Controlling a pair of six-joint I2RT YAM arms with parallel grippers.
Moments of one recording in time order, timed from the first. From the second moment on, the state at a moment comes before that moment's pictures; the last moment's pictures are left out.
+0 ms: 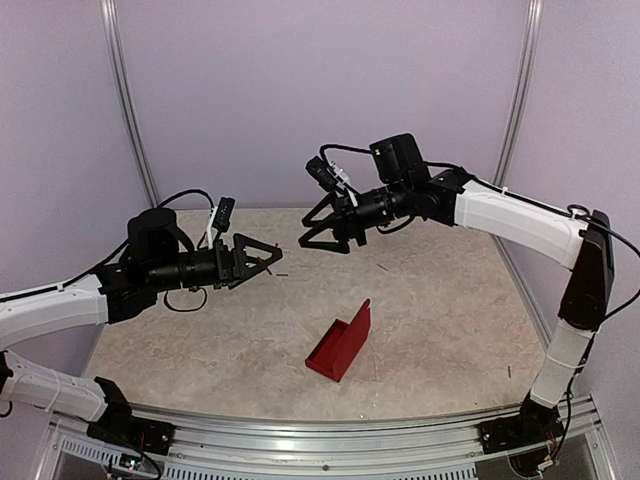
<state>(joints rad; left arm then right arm) -0.70 1.13 0.74 0.20 0.44 -0.76 0.76 1.77 1.64 -0.36 -0.77 -0.21</state>
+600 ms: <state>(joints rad) -0.75 1.15 0.74 0.29 0.43 -0.81 0.84 1.98 1.77 -0.40 -0.83 -0.15</state>
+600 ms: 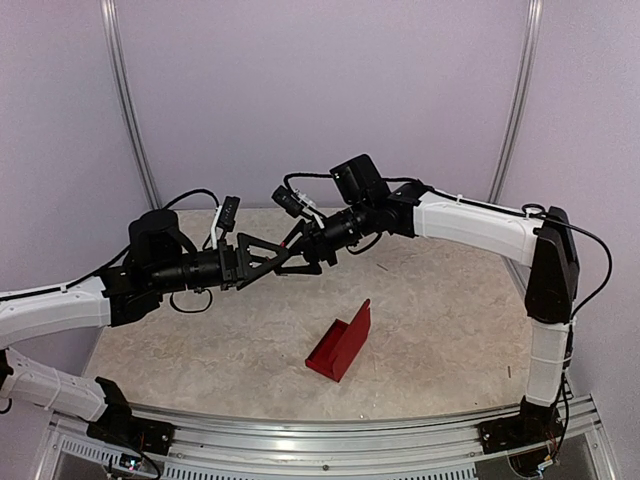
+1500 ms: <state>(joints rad) -0.77 1.13 0.77 0.00 0.16 -0.75 0.52 1.91 1.61 -0.41 -0.30 0.00</state>
